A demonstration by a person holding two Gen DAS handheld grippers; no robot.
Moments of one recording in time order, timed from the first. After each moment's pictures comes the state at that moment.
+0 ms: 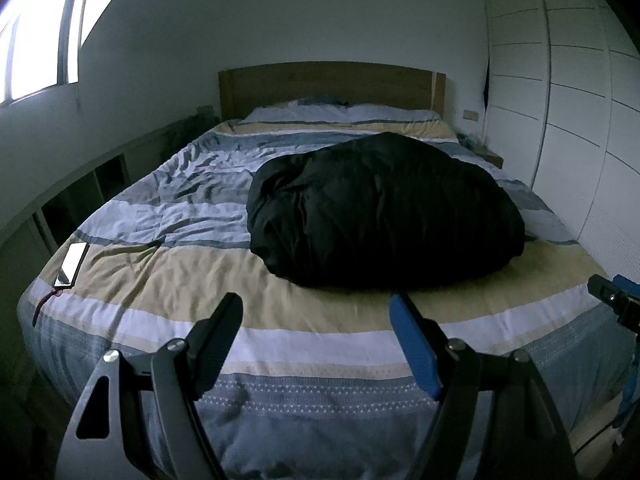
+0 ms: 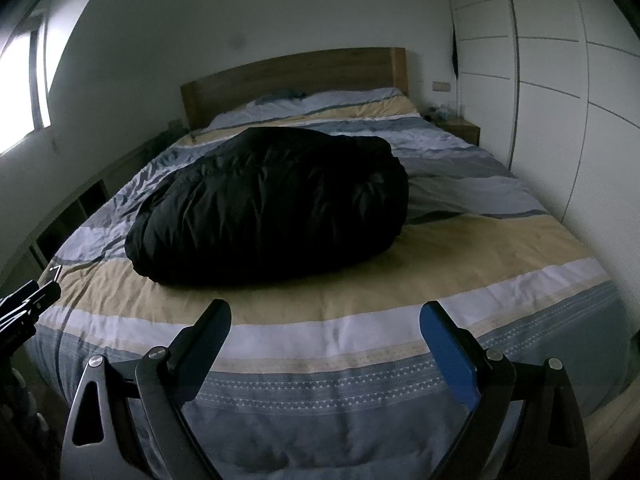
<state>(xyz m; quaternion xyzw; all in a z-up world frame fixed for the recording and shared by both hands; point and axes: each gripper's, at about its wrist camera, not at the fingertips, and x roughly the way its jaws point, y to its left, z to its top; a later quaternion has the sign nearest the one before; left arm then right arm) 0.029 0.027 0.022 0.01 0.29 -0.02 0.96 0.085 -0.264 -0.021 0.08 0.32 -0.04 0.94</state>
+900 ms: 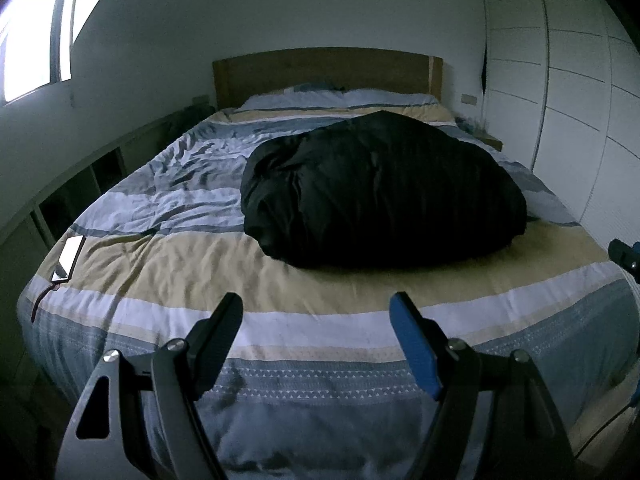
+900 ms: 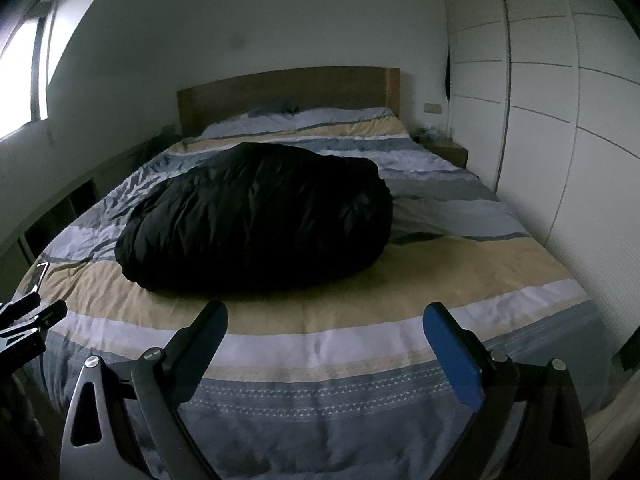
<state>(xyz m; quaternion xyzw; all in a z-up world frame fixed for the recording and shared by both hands) 0.031 0.022 0.001 0.03 0.31 -0.03 0.95 0.071 -0.262 -0.009 0.05 0.29 -0.06 0.95</state>
